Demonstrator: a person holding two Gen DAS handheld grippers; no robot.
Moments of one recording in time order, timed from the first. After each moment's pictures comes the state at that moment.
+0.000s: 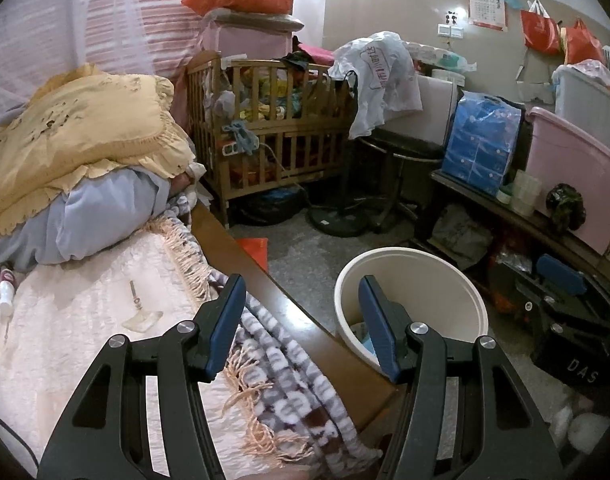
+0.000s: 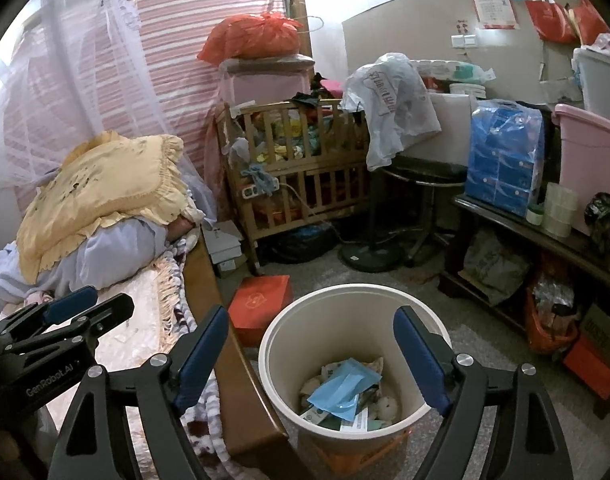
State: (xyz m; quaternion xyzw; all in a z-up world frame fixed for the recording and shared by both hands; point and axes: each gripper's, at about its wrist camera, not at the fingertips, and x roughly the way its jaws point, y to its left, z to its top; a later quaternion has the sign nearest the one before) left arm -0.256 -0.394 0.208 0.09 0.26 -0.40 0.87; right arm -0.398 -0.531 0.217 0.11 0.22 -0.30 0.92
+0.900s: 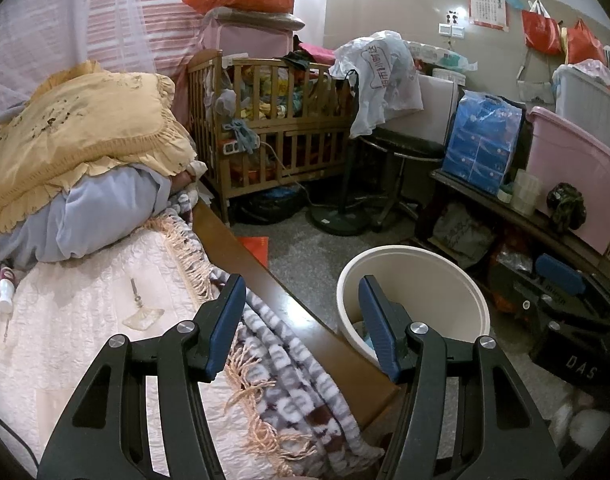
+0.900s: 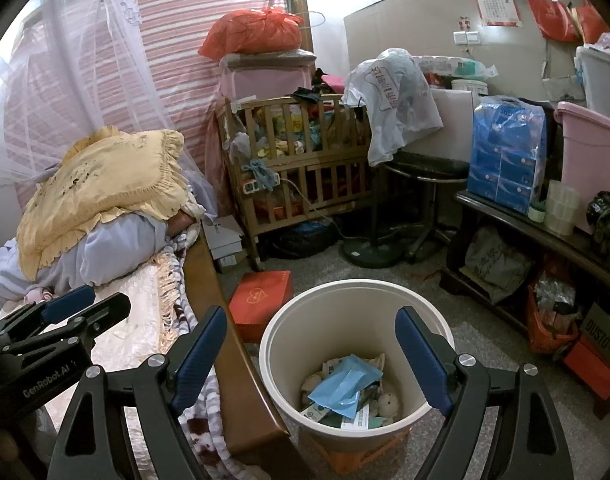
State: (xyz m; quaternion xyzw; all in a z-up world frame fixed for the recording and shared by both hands) left arm -0.255 -0.394 0.206 0.09 0.26 -0.40 0.87; right arm -0.396 -0.529 0.213 0.11 0.22 -0.29 0.92
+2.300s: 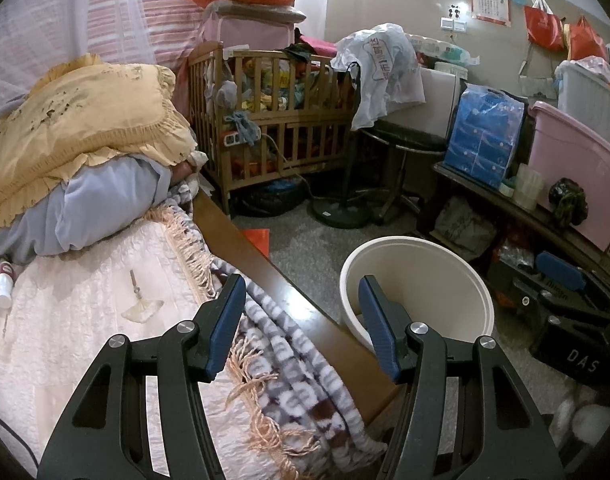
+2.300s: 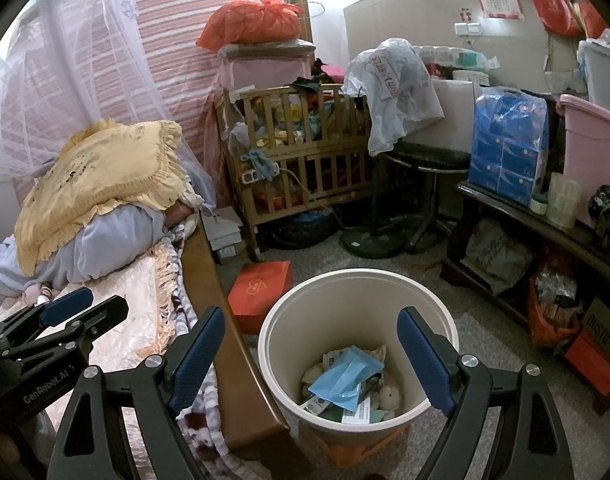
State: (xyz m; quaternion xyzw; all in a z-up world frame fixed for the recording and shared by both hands) left arm -0.254 -0.389 0.196 0.09 0.27 -0.40 0.87; right arm -0.394 -0.536 0.202 0.12 0.24 -0.29 0.92
